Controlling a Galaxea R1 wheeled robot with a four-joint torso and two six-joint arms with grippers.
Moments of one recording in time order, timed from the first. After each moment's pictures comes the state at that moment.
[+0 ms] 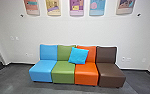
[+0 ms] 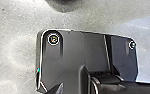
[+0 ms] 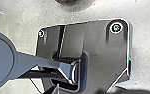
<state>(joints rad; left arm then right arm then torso) 1.38 2.70 -2.32 -0.31 0.16 0.21 -1.55 2.43 -1.90 -0.21 0.00 0.21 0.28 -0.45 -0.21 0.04</state>
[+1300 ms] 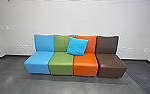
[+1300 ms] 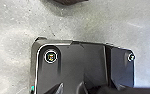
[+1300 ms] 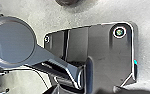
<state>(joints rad) 1.24 2.60 -2.19 -0.38 0.21 0.21 -1.49 2.22 -1.61 -0.21 0.01 0.22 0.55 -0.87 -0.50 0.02</state>
